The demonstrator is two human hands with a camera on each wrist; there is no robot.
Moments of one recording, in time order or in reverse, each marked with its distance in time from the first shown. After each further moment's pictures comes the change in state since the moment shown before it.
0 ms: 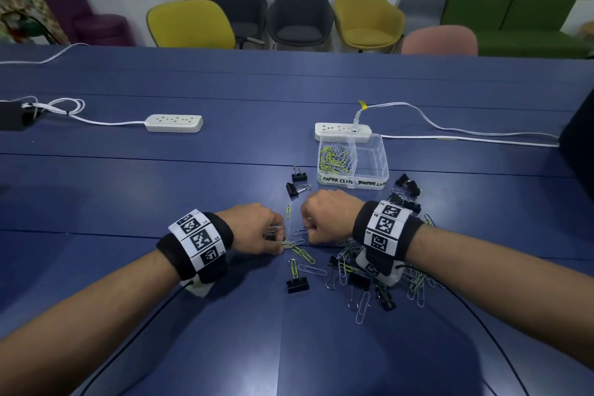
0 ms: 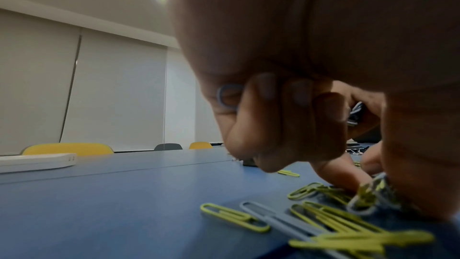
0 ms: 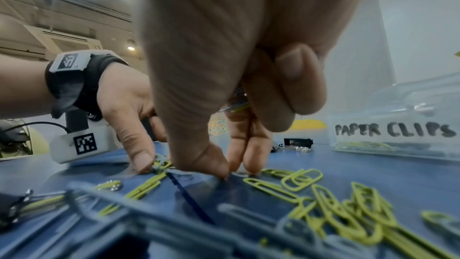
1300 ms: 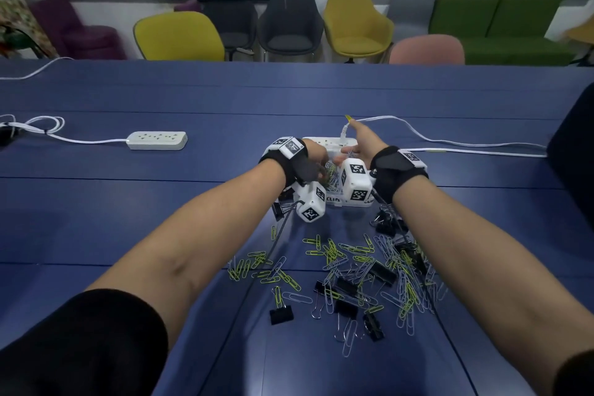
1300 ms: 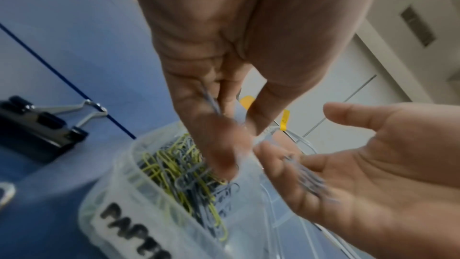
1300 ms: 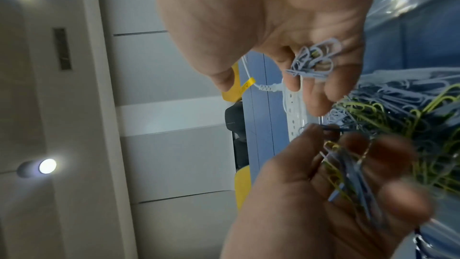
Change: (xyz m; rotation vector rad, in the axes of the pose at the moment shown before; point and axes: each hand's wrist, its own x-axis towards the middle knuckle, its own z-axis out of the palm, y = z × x) left_hand 0.179 0.060 -0.103 -0.882 0.145 -0.424; right_hand 0.056 0.147 -0.061 1.823 0.431 0.753
